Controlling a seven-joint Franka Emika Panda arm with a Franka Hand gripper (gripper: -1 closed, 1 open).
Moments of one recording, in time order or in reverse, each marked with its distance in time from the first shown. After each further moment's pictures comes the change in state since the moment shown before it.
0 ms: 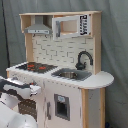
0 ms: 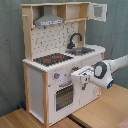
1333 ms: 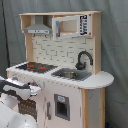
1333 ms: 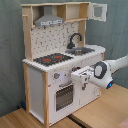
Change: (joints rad) arm -0.003 0.003 0.005 0.000 0.031 -0.004 -0.006
